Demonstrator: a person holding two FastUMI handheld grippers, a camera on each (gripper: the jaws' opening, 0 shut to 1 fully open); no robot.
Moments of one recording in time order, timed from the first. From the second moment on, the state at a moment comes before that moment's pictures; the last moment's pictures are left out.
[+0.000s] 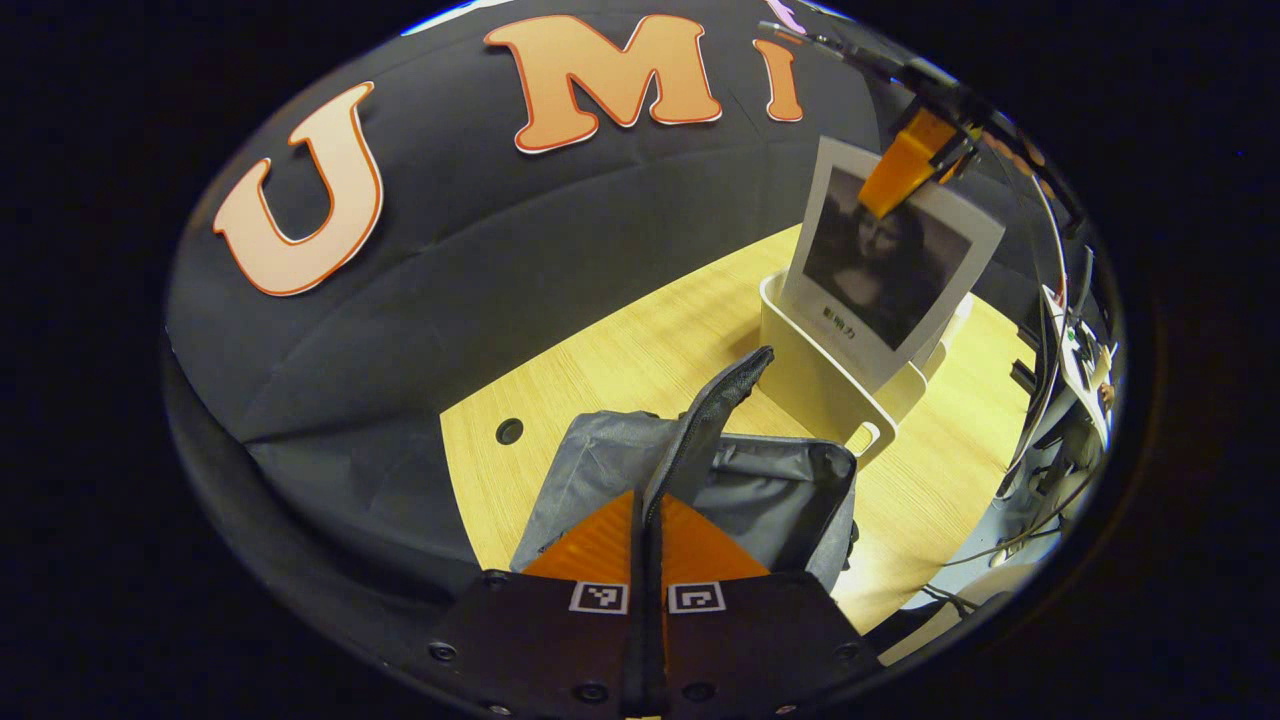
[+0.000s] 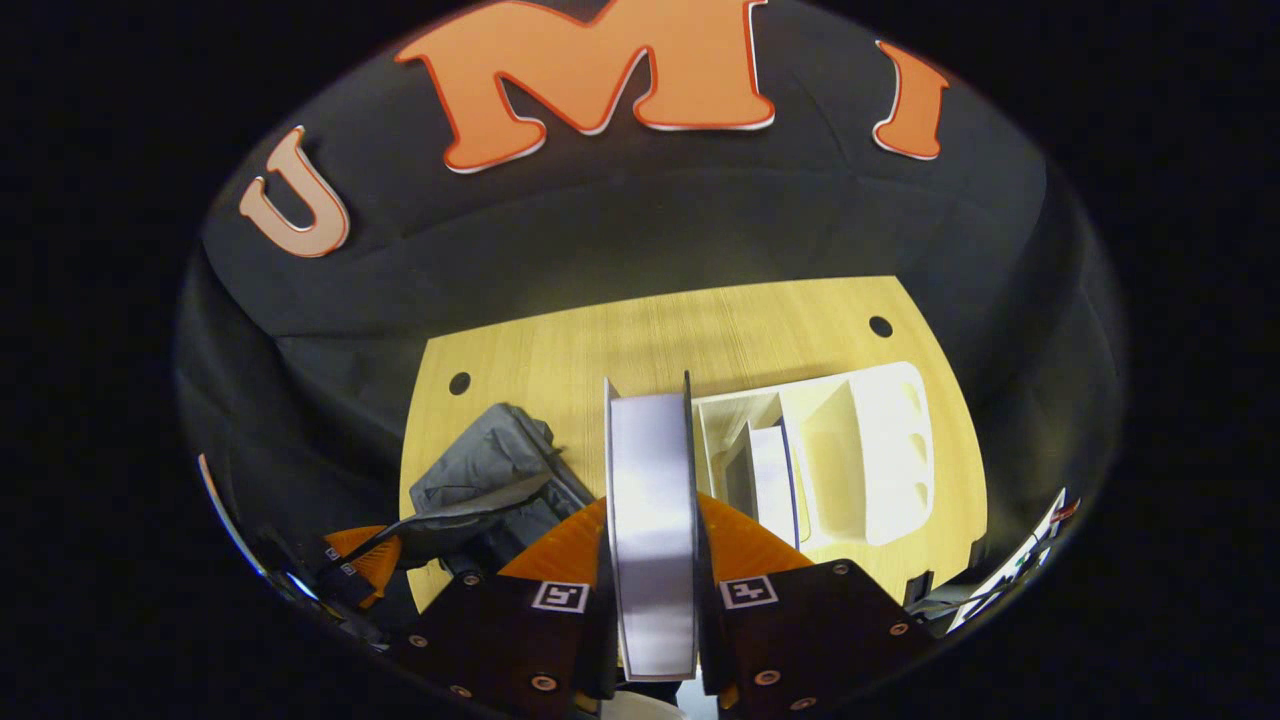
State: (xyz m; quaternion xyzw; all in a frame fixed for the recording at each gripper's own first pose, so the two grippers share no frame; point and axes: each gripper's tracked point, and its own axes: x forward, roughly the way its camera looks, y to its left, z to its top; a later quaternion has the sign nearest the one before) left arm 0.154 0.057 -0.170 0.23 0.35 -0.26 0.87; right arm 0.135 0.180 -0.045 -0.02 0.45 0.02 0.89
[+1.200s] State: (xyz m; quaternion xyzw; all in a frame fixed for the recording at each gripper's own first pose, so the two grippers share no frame) left arm 0.163 0.054 -0.148 0.26 0.30 -0.28 0.88; right arm -0.017 0.249 -0.147 0.39 0.38 0.11 0.83
